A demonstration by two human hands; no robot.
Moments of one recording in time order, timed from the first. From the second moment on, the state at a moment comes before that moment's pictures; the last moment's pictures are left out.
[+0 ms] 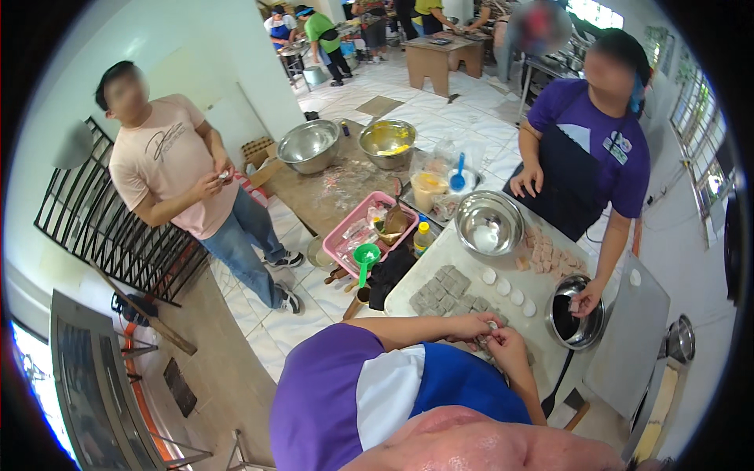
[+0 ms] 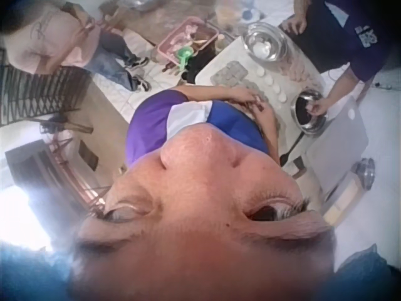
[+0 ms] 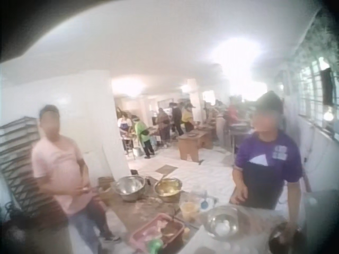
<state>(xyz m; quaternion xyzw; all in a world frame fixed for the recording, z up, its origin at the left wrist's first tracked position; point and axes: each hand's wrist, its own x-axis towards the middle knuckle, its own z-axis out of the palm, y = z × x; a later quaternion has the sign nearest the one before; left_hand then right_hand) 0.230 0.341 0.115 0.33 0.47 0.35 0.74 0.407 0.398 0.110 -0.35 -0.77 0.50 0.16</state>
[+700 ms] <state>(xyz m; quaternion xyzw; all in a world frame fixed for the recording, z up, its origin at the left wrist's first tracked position) 0.238 0.339 0.097 0.35 0.42 0.35 0.76 0.407 0.403 0.090 -0.38 -0.70 0.59 0.14</state>
